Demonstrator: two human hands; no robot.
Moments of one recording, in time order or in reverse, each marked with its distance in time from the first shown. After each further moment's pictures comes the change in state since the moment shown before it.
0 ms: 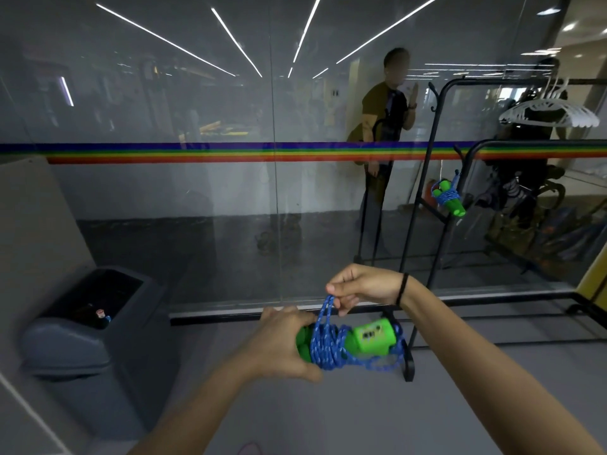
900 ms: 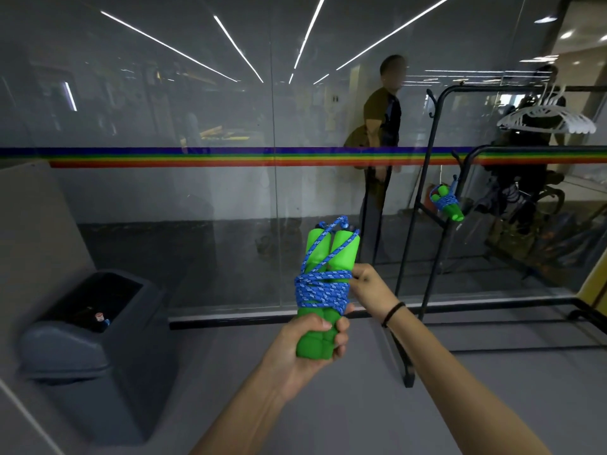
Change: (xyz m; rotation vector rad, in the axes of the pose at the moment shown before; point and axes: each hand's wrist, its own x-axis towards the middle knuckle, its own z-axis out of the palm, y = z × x) left_hand -0.002 0.046 0.013 -1.787 -0.060 -0.062; right_hand 0.011 0.025 0.015 -0.014 0.651 -0.377
